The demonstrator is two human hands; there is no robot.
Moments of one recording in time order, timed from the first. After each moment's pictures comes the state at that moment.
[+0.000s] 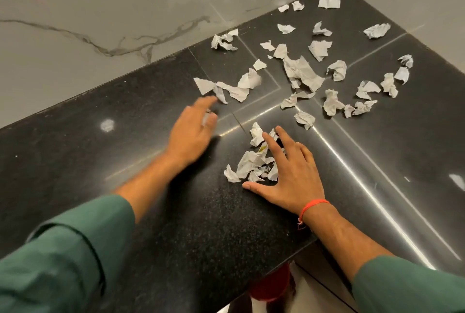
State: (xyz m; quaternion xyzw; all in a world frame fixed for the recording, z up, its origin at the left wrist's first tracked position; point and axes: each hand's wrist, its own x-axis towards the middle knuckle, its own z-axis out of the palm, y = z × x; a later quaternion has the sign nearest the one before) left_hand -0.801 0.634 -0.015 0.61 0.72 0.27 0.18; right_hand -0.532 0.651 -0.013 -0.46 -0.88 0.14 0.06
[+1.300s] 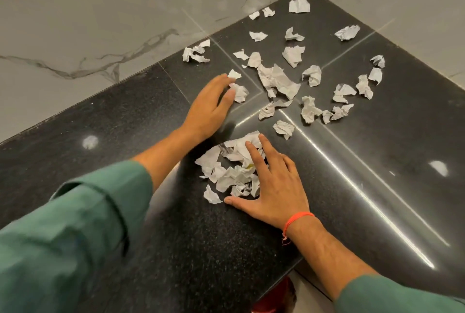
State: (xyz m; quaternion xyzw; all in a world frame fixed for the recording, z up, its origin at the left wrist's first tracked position) left_hand -0.759 0.750 -0.004 0.66 0.64 0.33 0.20; right_hand -0.535 0.657 -0.015 -0.47 -0.86 0.16 0.06
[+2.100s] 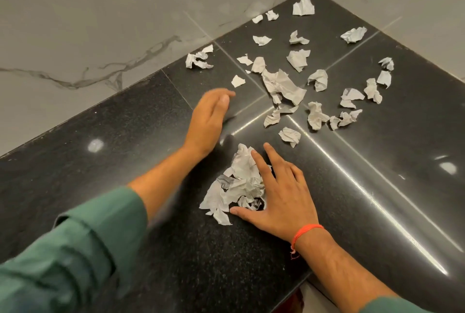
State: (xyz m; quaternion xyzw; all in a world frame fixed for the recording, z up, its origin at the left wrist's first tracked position) left_hand -0.753 0.735 -0.006 0.56 0.64 0.46 0.27; right_hand -0.536 0.656 -0.011 -0.49 -0.86 0.17 0.05
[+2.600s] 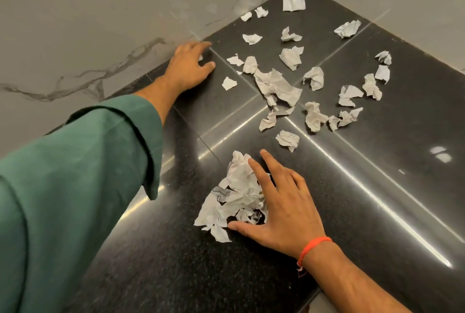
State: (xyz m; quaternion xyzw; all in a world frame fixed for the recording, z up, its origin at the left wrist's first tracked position) left_hand -0.847 0.899 -0.015 0.67 0.72 0.14 0.14; right_hand -0.534 0.658 -0.014 -0.49 -0.85 0.18 0.06
